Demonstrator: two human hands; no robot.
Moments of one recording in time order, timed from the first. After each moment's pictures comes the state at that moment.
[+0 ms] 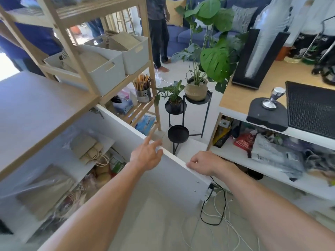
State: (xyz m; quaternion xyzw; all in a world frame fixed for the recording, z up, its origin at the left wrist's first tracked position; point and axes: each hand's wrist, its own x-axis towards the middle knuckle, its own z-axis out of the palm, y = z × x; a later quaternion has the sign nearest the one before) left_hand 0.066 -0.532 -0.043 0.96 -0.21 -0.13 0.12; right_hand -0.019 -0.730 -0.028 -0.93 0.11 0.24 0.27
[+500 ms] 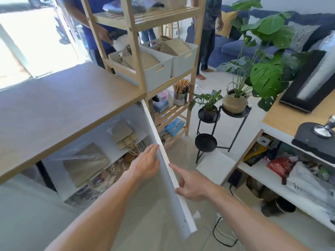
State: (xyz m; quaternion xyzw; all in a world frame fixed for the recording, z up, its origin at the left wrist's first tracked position) left_hand 0.032 -0.414 -0.058 0.97 -0.11 -0.12 0.20; right_hand -0.032 -0.611 -0.039 -0.91 -0.13 0.27 0.30
